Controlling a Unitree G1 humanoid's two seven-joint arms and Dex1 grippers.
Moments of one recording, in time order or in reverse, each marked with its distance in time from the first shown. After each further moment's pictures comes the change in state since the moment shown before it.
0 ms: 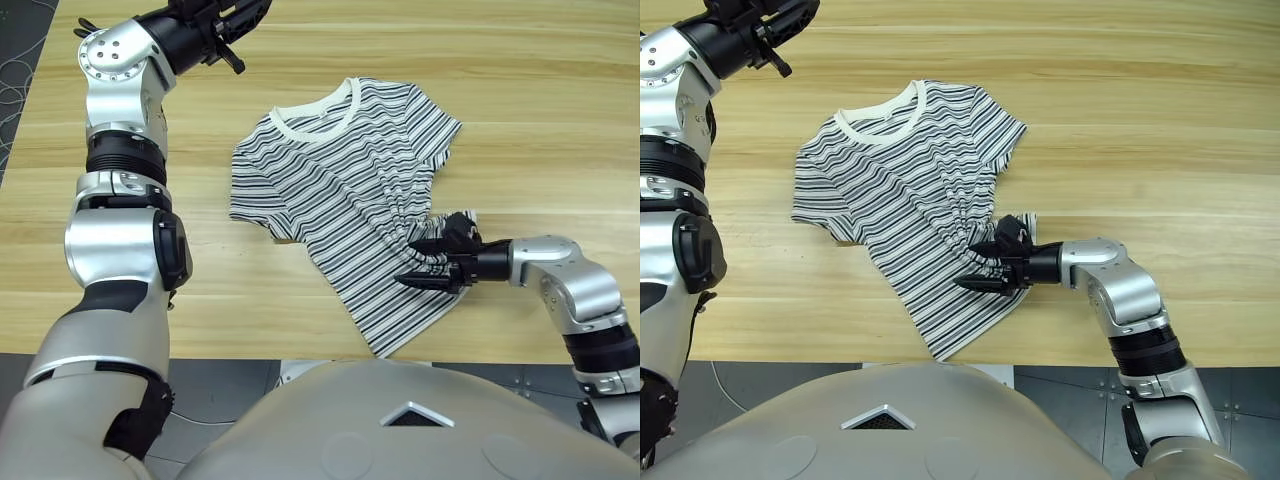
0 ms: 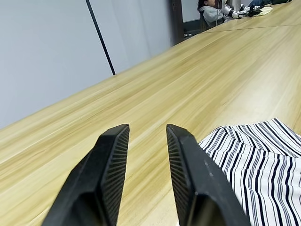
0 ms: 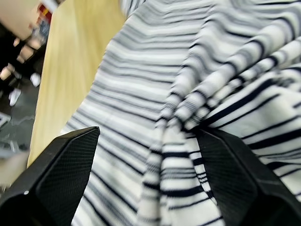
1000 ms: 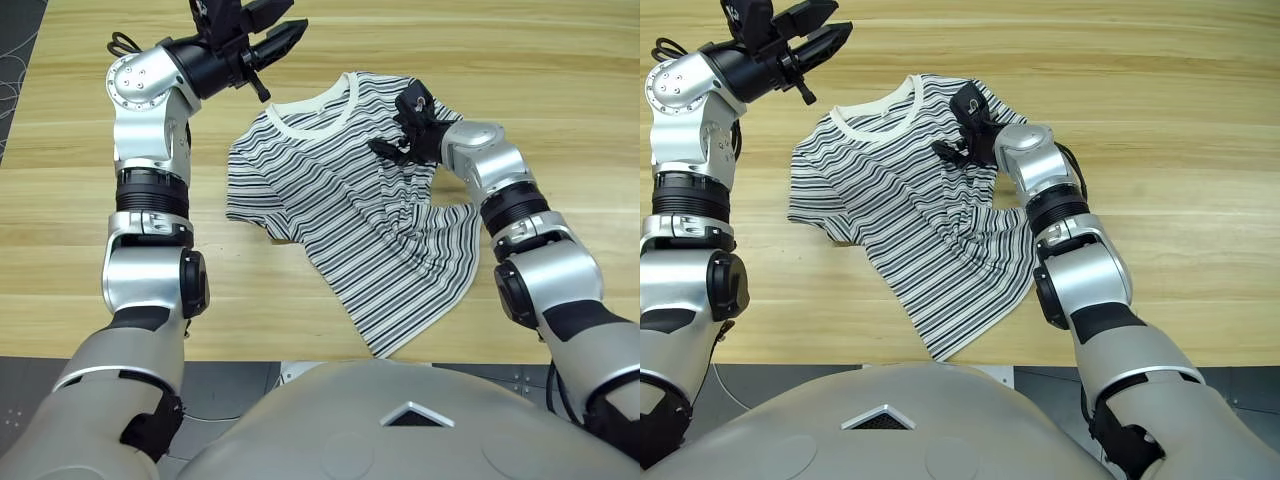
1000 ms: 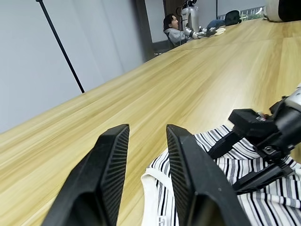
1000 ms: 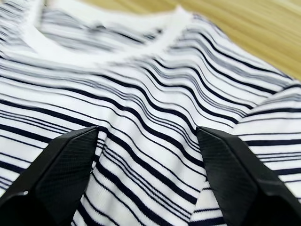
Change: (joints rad) left arm 0.207 -0.060 -0.005 -0.387 -0.083 0.086 -0.082; right arm -0.802 0.412 0.042 1.209 -0.384 -0.572 -0.448
